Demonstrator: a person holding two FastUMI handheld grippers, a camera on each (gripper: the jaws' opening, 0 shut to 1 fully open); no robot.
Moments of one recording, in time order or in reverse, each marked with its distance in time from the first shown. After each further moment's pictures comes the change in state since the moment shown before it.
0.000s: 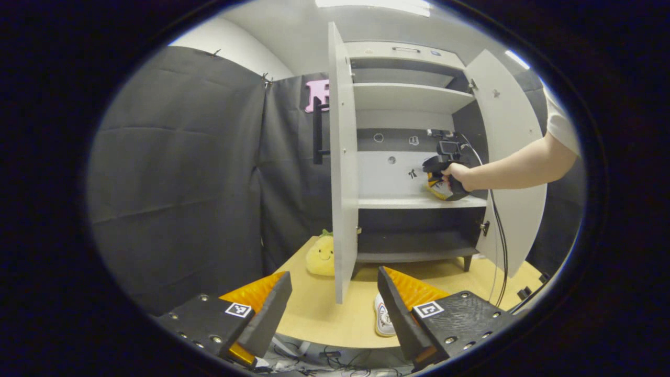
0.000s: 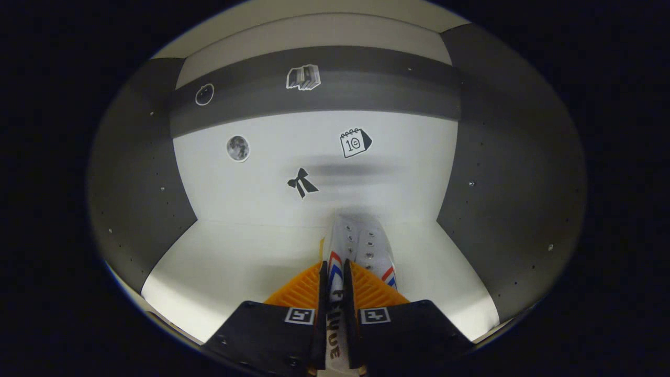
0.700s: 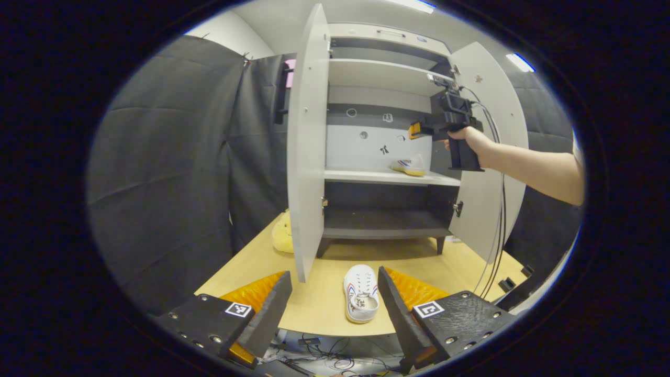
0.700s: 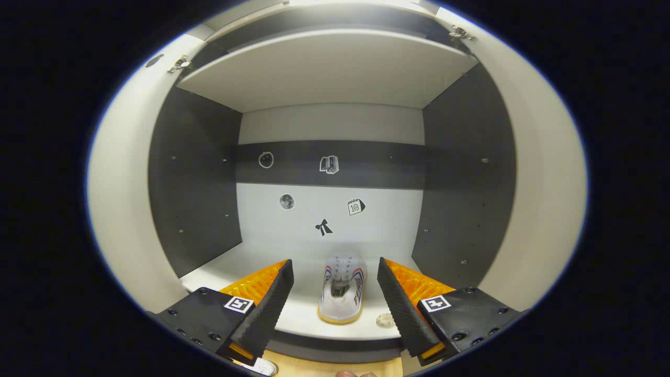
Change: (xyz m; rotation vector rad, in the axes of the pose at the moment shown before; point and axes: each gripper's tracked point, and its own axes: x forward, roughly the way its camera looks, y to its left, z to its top) left arm 0.013 -0.061 -0.059 -0.004 0.128 -0.197; right arm -0.185 -0.009 0.004 -0.094 -0.347 0.083
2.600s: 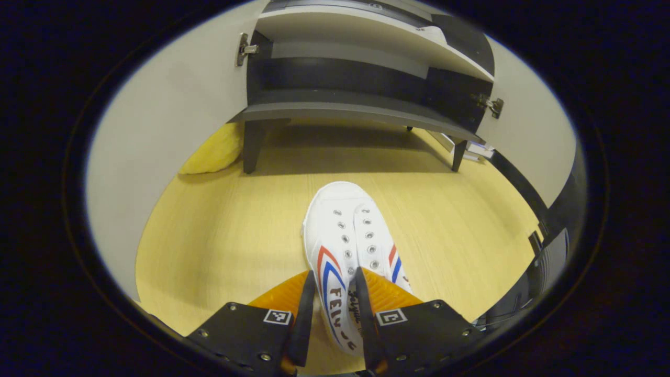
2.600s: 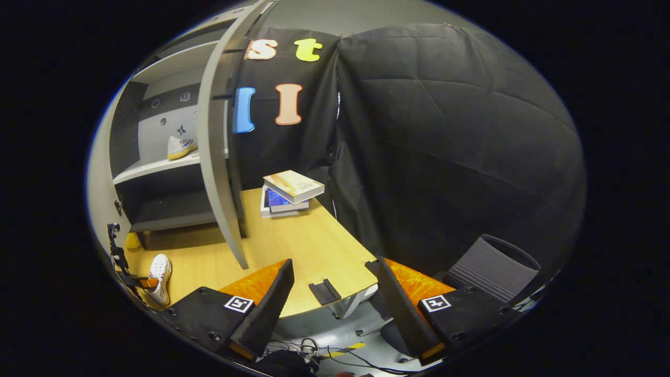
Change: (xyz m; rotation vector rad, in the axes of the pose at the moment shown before) left arm 0.230 -0.049 -0.209 0.028 0.538 -0.259; right arm -0.403 -0.244 -0.214 0.149 0.384 -0.674
